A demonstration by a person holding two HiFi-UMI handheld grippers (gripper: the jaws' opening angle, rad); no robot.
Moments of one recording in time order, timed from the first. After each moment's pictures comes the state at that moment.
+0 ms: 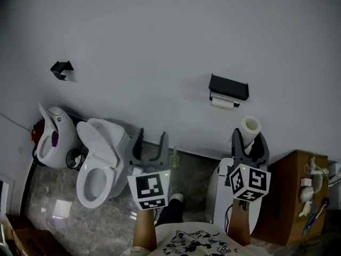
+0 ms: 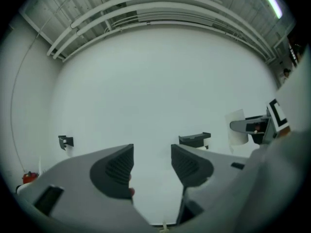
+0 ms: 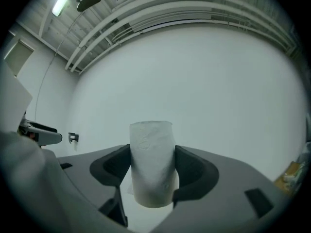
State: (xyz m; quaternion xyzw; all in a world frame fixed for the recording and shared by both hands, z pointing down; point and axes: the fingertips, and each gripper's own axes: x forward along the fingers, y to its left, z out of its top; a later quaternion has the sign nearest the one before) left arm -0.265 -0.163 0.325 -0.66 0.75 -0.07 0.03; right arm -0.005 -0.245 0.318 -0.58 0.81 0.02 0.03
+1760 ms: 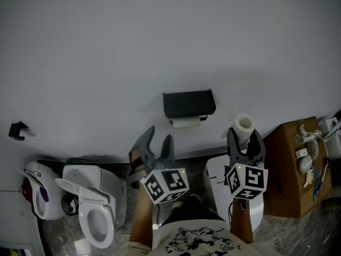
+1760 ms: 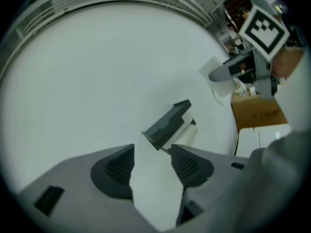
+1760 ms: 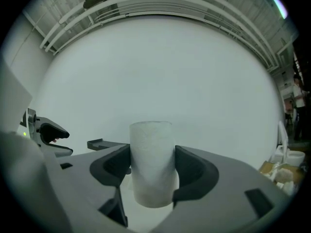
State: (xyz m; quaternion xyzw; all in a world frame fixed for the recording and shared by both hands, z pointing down) left arm -0.147 -0.388 0.382 -0.73 0.57 -0.32 0.19; right arm 0.087 -0.365 0.348 -0.70 0.71 -0.01 -0.01
